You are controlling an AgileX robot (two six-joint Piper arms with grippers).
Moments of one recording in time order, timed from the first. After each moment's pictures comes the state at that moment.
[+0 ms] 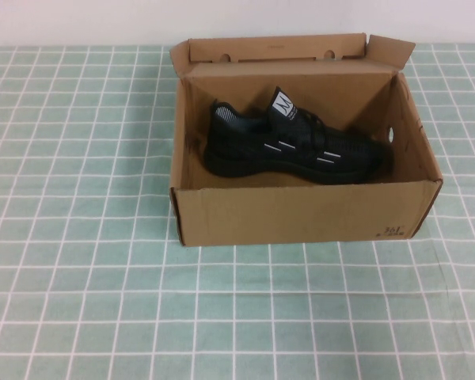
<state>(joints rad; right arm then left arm) 0.34 0.32 -0.37 0.13 0.28 -0.24 -0.18 0.44 -0.70 -0.50 0.49 0.41</state>
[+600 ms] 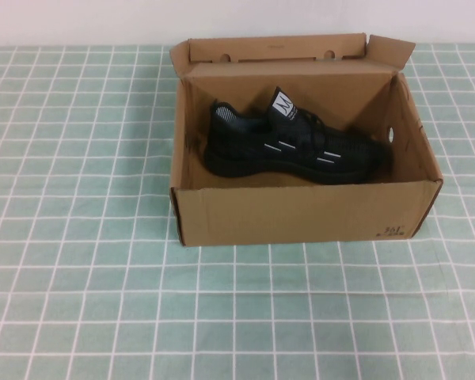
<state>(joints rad) 0.34 0.32 -0.37 0.13 0.28 -0.24 -0.16 0.00 -0.11 -0.27 0.18 0.23</state>
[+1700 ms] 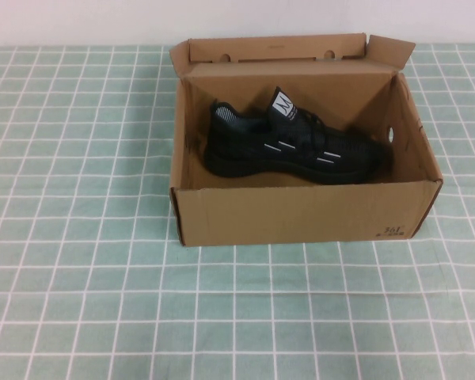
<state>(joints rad) 0.34 0.32 -0.37 0.13 0.28 -0.24 -0.09 -0.01 0.03 -0.16 0.38 0.12</state>
